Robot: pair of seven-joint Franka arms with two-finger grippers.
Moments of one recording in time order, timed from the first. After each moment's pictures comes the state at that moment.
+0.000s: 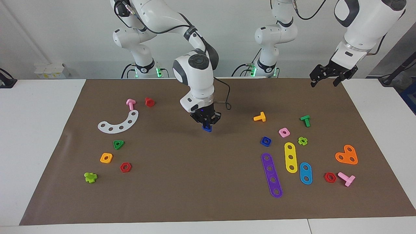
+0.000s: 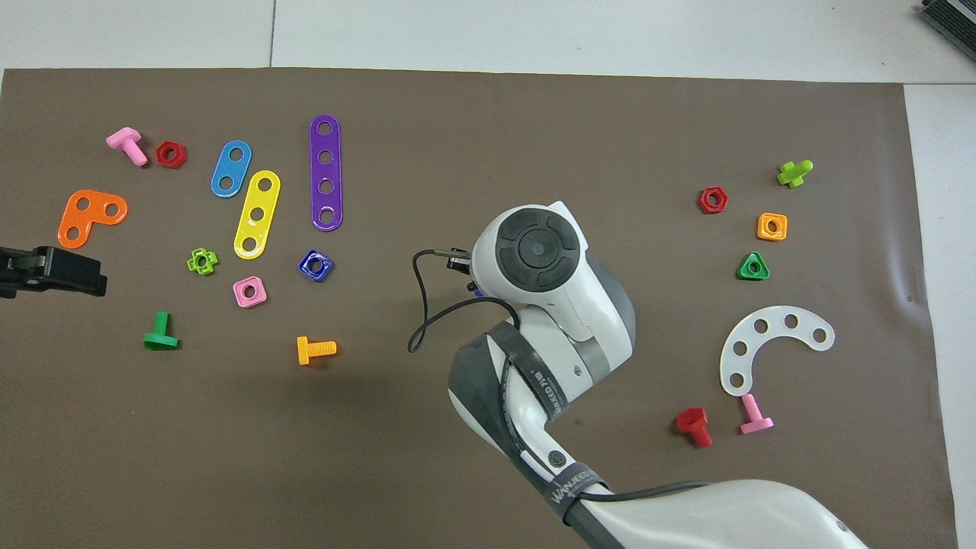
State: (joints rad) left arm 0.12 -0.08 -0.12 -1.70 0.00 1.55 0.04; right arm 0.58 0.40 0.03 -1.69 -0.01 2.23 0.86
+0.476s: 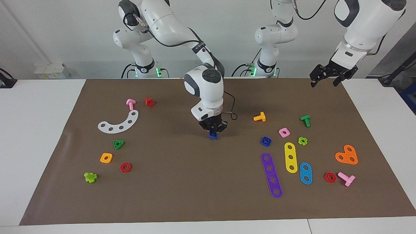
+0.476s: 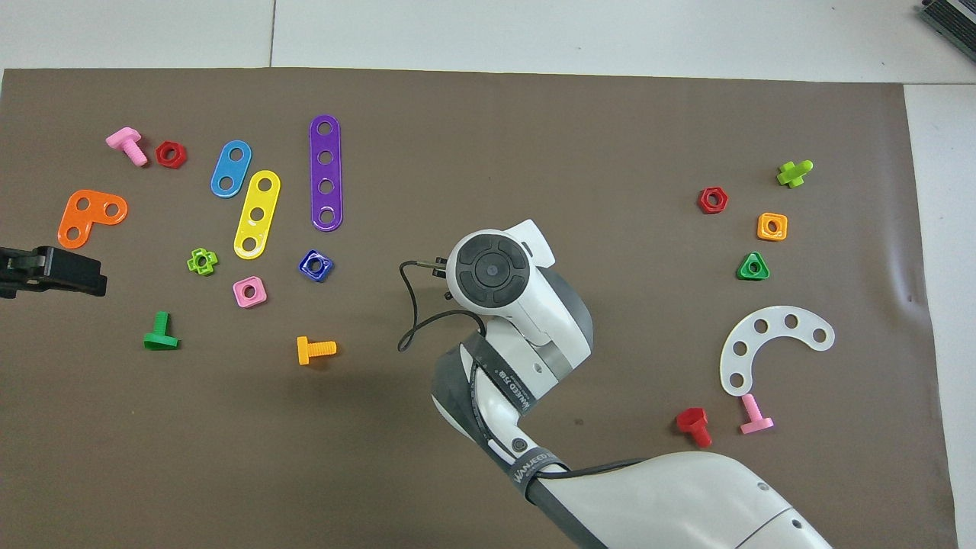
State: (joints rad) left arm 0.12 -0.08 -0.12 -1.70 0.00 1.55 0.04; right arm 0.61 0.49 0.02 -1.68 -0.07 2.30 0.94
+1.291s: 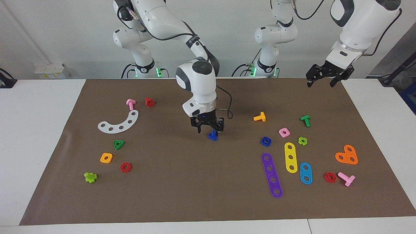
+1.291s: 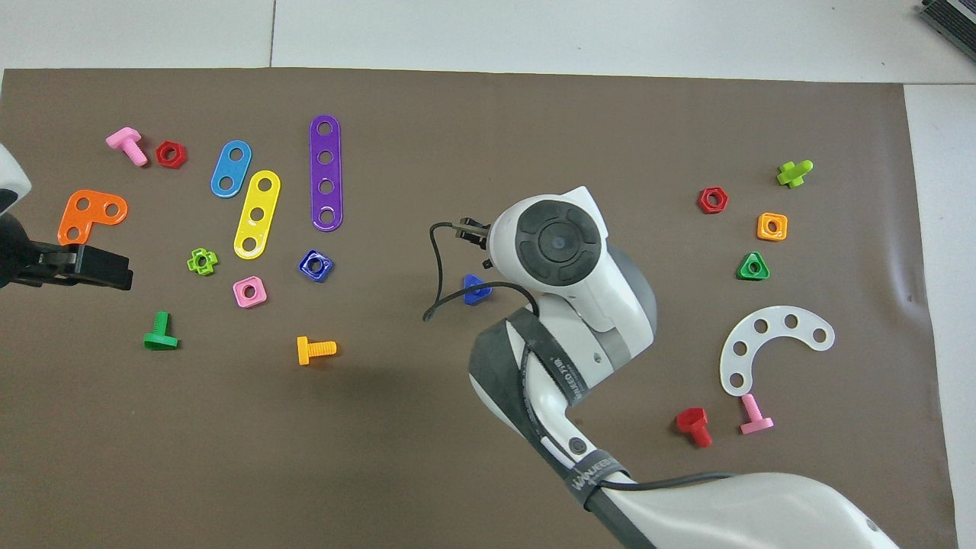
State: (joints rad) left arm 0.08 -0.08 -0.14 -1.70 -0.01 1.60 0.05; right arm 0.54 0.35 0.00 -1.69 -0.07 2.24 0.91
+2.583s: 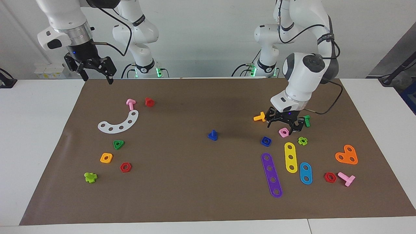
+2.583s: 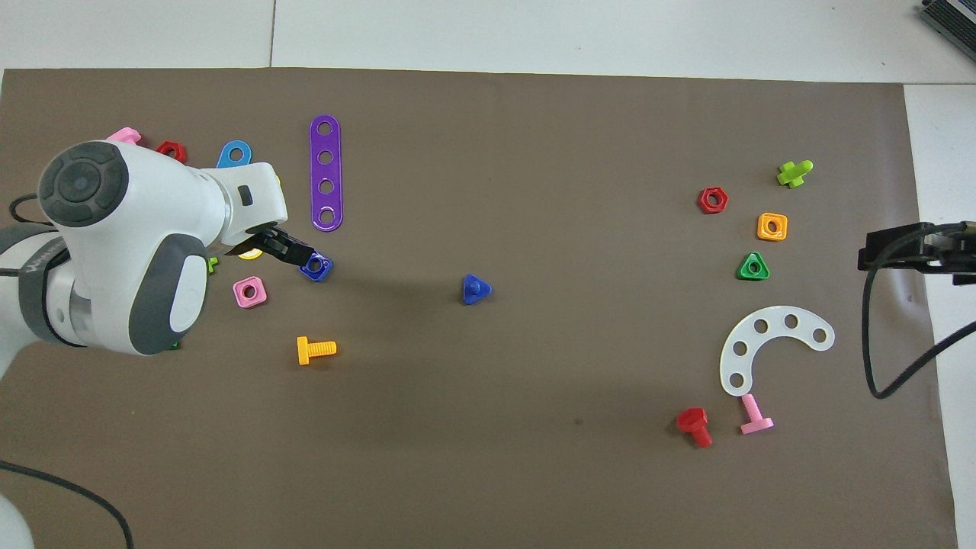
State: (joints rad) left arm -0.10 0.16 -0.15 -1.95 -0.01 2.22 0.34; right arm 0.01 -0.11 -0.01 -1.63 -0.03 1.57 0.17
